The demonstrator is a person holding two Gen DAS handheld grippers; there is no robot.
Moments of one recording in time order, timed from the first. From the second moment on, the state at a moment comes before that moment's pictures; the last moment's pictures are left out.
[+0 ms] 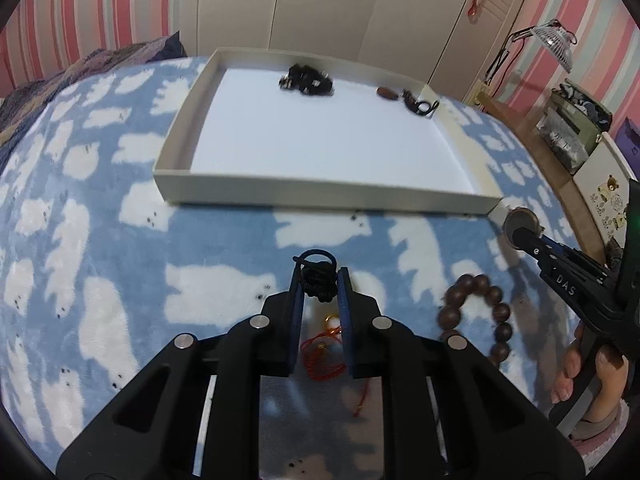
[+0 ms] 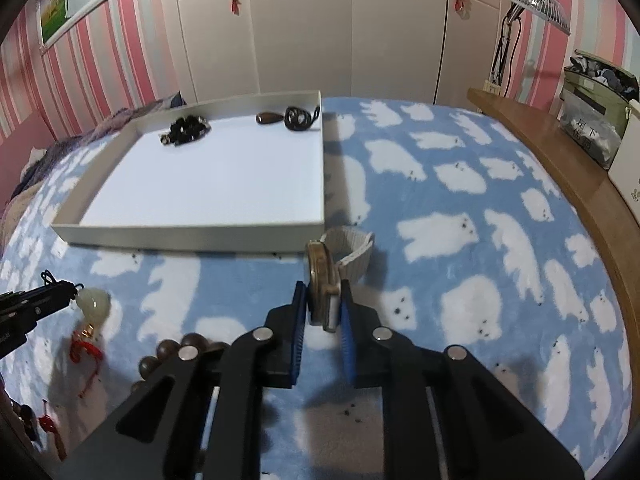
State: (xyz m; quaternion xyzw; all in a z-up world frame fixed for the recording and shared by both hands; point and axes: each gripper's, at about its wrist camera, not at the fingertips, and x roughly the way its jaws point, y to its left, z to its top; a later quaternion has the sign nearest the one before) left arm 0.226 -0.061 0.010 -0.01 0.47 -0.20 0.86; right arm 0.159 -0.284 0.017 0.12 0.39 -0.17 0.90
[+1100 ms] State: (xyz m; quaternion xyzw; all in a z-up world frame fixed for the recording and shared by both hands) left arm 0.390 -0.077 0.057 0.05 0.44 -0.14 0.88; right arm 0.329 -0.246 0.082 0.04 0.38 -0.16 0.91
